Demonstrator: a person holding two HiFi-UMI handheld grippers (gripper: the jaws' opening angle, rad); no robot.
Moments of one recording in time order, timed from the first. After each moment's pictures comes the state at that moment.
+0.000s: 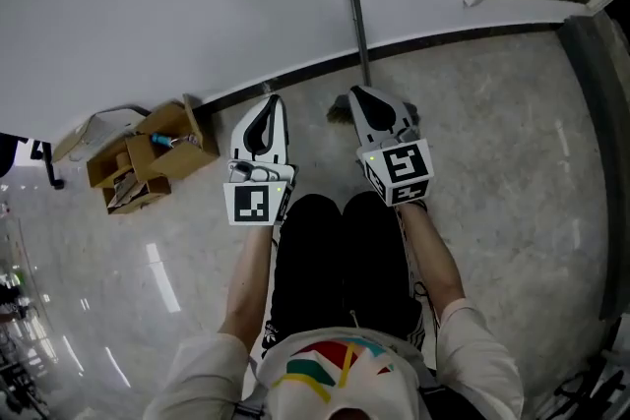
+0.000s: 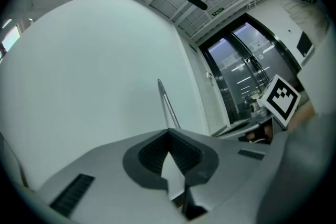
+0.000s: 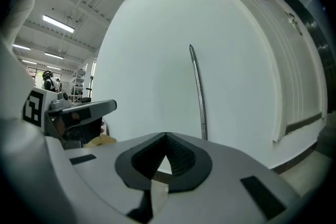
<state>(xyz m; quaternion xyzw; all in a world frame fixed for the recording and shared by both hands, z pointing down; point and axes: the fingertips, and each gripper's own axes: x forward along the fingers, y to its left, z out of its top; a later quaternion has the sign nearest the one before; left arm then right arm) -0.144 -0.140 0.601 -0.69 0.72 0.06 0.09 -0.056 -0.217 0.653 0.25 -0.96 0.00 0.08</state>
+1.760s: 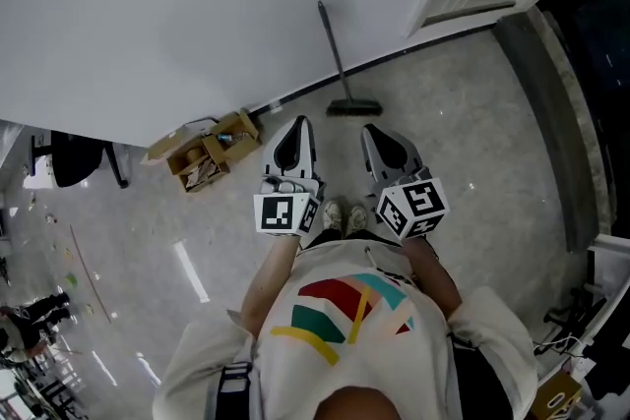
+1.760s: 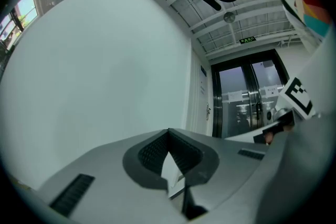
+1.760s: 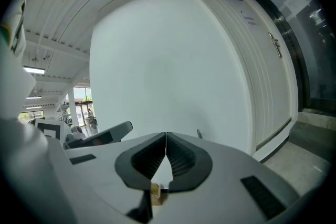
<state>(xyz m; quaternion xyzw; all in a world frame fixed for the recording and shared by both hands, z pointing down) -0.056 0.018 0.058 -0.72 0.69 0.11 -0.02 0.050 -0.011 0.081 0.32 -0.93 0.15 0.04</state>
